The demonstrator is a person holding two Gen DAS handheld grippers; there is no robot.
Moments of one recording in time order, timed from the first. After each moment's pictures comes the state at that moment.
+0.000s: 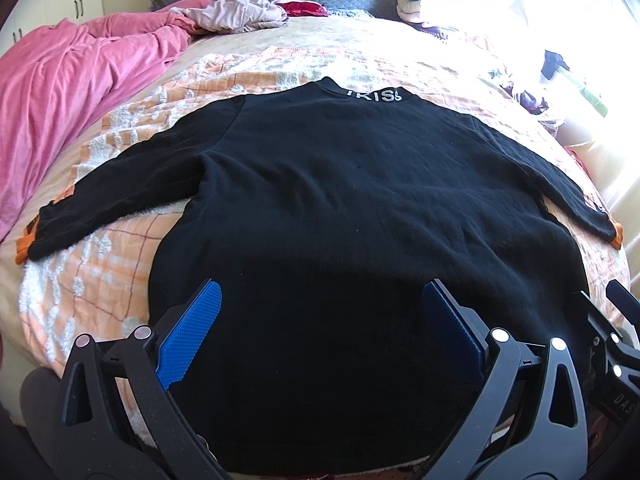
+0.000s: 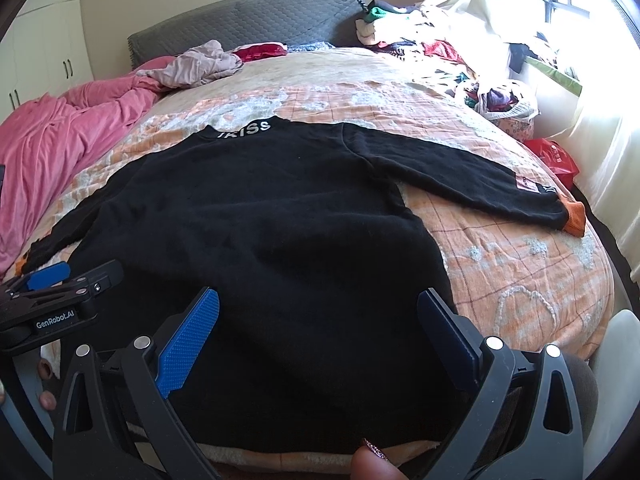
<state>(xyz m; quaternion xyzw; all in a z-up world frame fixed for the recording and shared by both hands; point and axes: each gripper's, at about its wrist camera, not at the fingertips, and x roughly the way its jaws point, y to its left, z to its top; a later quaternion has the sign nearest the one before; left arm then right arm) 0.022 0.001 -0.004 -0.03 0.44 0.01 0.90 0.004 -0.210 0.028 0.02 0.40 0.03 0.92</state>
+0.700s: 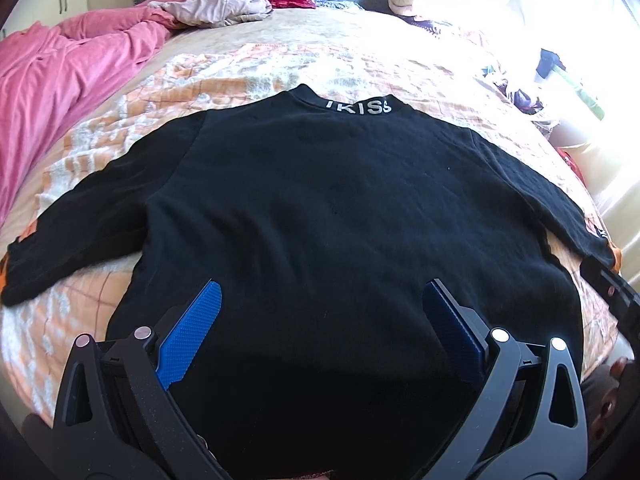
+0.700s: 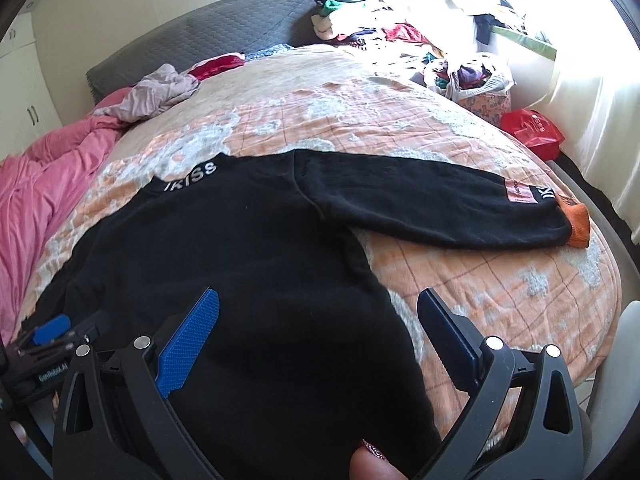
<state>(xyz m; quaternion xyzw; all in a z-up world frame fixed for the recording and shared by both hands) 0.090 -0.011 -0.002 -0.04 0.45 -0.01 0.89 0.084 -0.254 0.036 0.08 0.40 -0.02 0.91</state>
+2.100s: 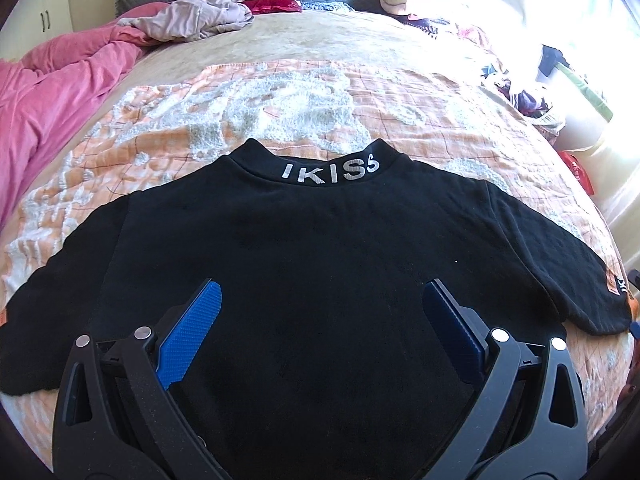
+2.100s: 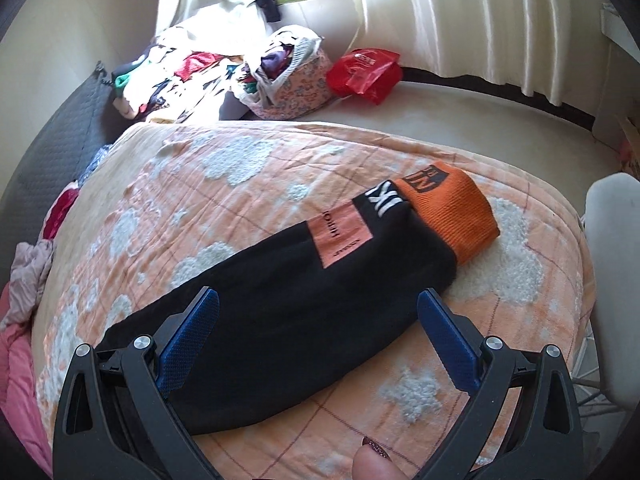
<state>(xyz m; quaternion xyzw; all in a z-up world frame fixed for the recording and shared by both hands) 0.208 -0.046 -0.005 -0.02 0.45 -0.02 0.89 0.142 -0.447 0.004 0.31 0.35 -0.30 0.83</state>
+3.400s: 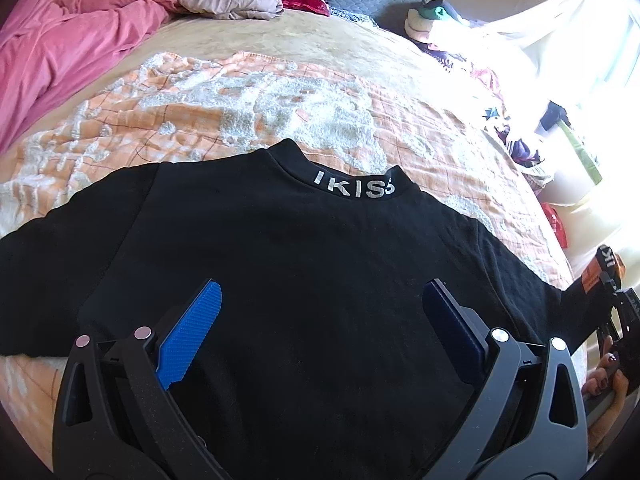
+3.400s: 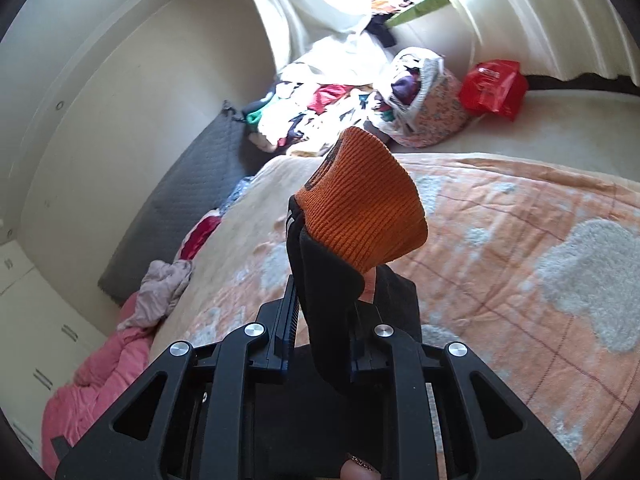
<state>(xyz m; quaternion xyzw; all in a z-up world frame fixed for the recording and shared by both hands) 0.193 0.002 0.011 -0.14 0.44 -0.03 0.88 0.179 -0.434 0.040 0.37 0.20 -0.05 0.91</state>
